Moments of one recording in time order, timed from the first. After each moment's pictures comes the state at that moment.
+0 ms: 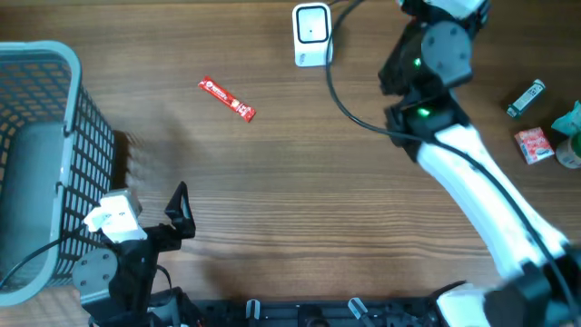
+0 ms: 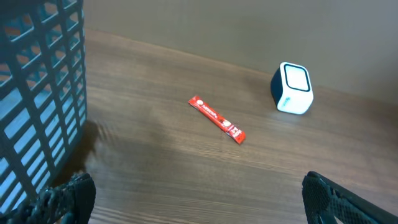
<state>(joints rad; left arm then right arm) 0.26 0.16 0.51 -0.67 0.25 -0.16 0.42 1.56 1.33 0.67 0.97 -0.34</state>
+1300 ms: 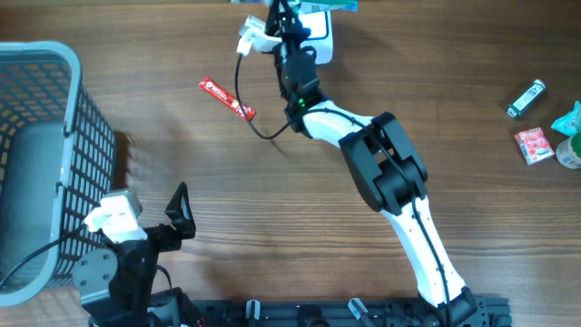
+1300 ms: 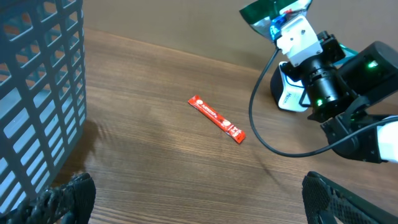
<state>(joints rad) 0.26 0.16 0.51 -0.67 0.25 -0.16 0.58 2.55 1.74 1.08 0.39 -1.18</state>
